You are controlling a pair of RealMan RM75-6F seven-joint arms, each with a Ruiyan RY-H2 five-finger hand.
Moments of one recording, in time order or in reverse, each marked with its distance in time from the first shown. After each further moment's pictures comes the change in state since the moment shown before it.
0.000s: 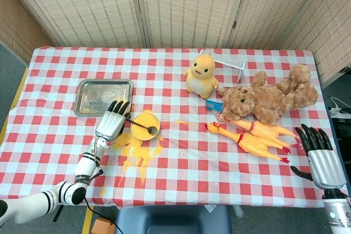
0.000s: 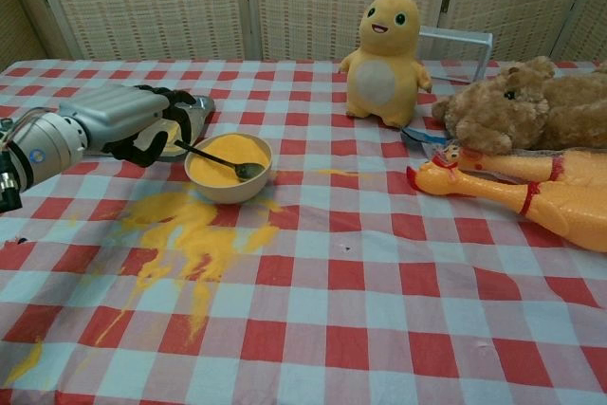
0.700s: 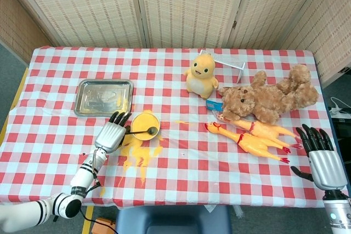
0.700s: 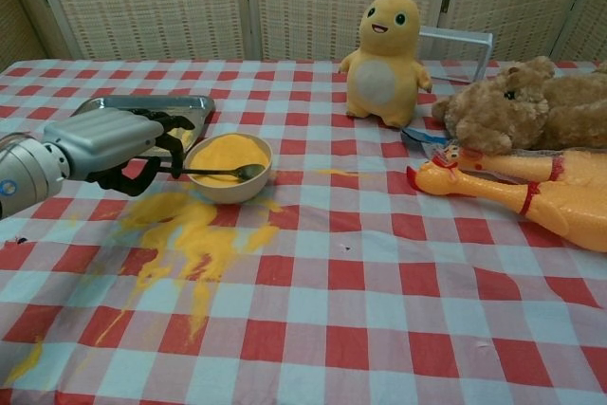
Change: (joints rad) left arm 0.043 0.060 0.083 -0.173 -0.002 0.057 0.069; right arm -0.007 0.003 -0.002 -0.006 -0.011 0.017 0.001
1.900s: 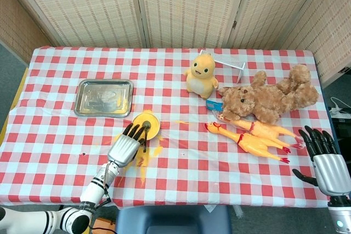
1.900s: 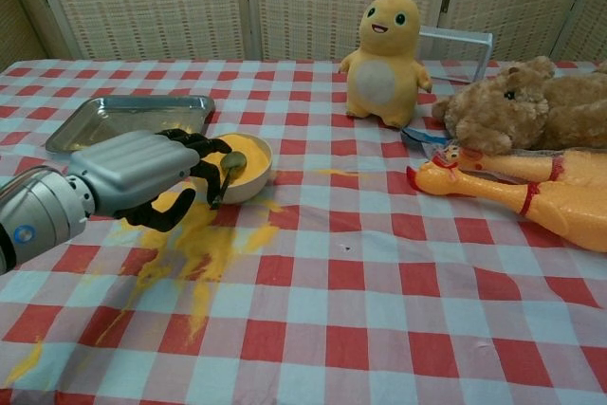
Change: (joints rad) left arm 0.007 -0.055 0.047 -0.159 -0.007 0.092 0.180; right arm -0.029 0.043 -0.016 -0.031 -0.065 0.060 0.051
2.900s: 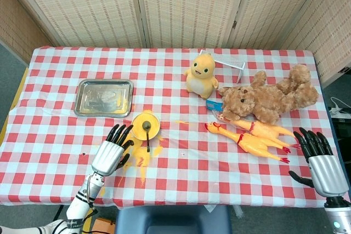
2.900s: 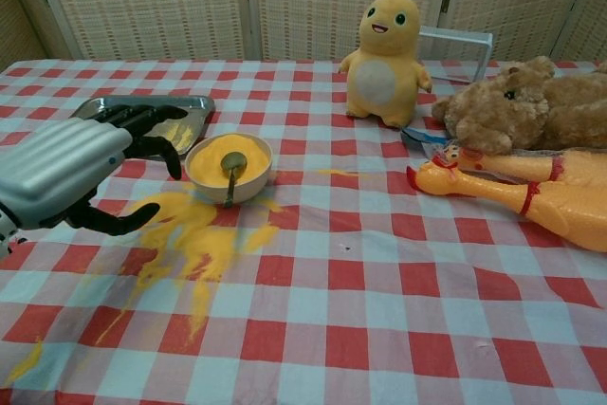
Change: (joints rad) left arm 0.179 -0.072 0.108 0.211 0.364 0.325 -0.377; right arm 0.001 -0.004 -0.012 -0.010 -0.025 -0.009 -0.010
